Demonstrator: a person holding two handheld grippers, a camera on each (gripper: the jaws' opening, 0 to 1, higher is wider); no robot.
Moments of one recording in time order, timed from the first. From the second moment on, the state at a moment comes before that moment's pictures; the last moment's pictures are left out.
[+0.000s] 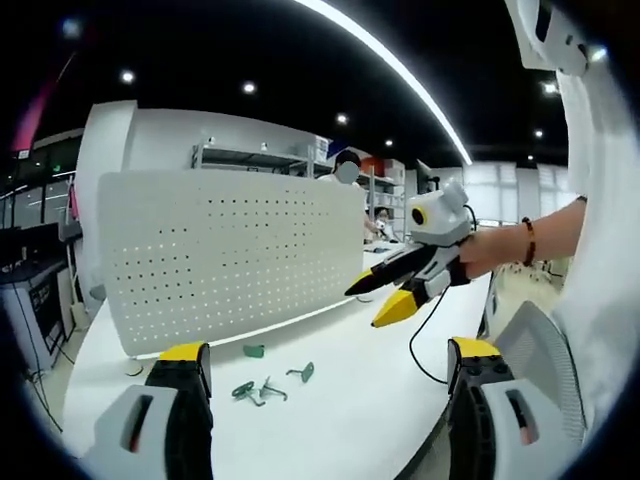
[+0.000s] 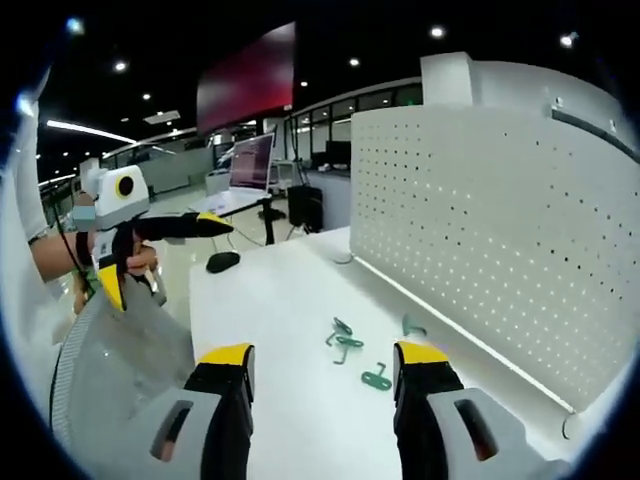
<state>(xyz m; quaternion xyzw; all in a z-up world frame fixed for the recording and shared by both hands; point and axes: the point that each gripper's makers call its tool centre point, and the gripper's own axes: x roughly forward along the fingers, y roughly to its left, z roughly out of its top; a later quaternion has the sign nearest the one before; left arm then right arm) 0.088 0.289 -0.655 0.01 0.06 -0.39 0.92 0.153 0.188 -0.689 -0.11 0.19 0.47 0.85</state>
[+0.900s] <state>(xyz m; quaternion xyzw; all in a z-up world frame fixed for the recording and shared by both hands) 0.095 0.293 -0.665 0.00 0.07 -0.40 0.91 0.160 0.216 -0.729 -0.17 0.25 0.54 0.79</state>
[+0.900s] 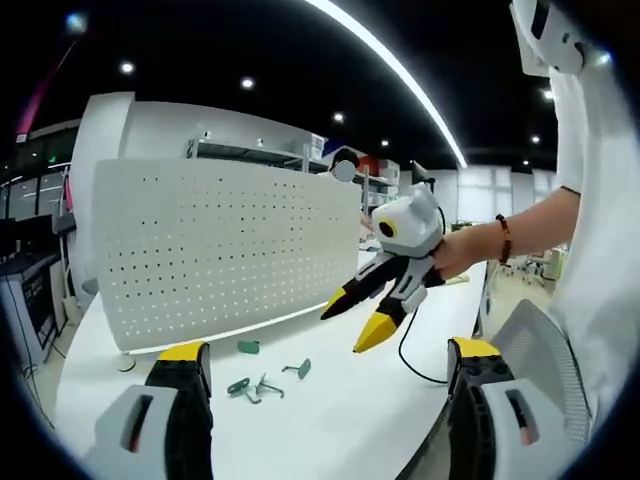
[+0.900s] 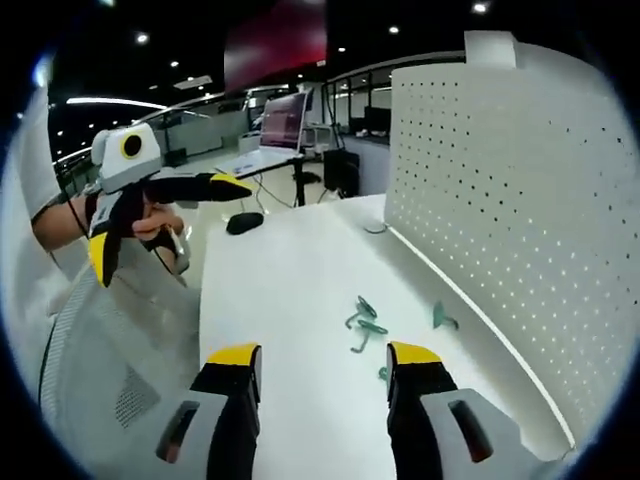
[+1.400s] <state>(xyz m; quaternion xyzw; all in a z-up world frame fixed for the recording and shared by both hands) 0.096 0.292 -0.675 0.00 0.09 -0.39 0.92 0.166 0.227 -0.746 -0.19 0.27 0.56 0.76</state>
